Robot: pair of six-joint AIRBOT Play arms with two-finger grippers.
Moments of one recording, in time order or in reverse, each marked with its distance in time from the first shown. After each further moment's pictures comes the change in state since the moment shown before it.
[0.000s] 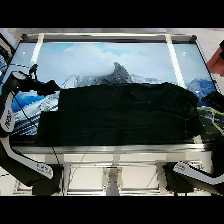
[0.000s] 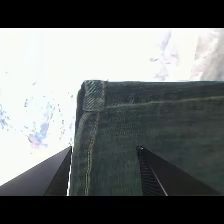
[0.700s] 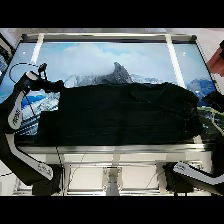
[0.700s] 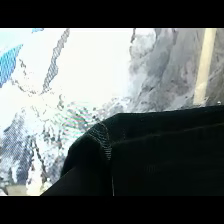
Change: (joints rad) left arm -0.083 -0.042 0.010 0.019 0.155 0.016; right arm 0.000 0.000 0.000 -0.002 -0.006 0.021
